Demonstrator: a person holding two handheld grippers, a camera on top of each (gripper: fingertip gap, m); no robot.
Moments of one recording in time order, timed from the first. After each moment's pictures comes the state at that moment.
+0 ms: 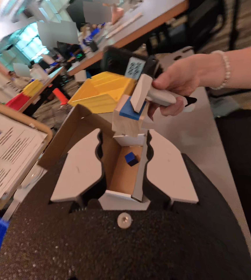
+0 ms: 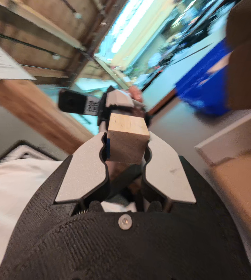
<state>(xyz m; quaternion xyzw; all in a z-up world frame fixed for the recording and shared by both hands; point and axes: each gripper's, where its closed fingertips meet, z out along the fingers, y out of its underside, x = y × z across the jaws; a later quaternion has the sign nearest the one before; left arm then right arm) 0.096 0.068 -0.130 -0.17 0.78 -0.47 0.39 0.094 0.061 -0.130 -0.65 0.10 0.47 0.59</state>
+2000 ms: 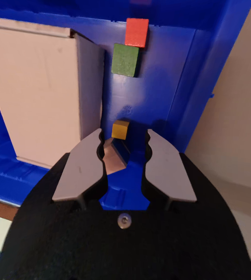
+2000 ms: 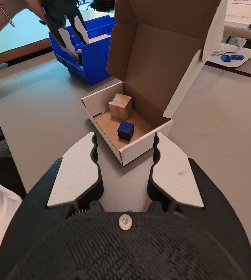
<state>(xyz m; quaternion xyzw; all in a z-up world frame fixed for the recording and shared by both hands) 0.103 0.402 -0.284 -0.32 0.94 -0.02 0.11 0.169 0.012 -0.228 -0.82 0.11 -0.02 0.56</state>
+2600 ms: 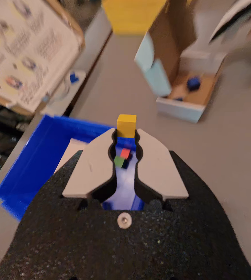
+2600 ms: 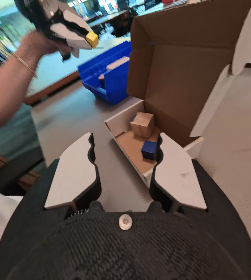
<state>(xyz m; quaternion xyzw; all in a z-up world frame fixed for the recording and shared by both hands) 0.120 0.296 -0.147 -0.32 0.81 -0.38 0.31 0.150 0.044 -0.207 -0.79 0.13 0.08 0.60</state>
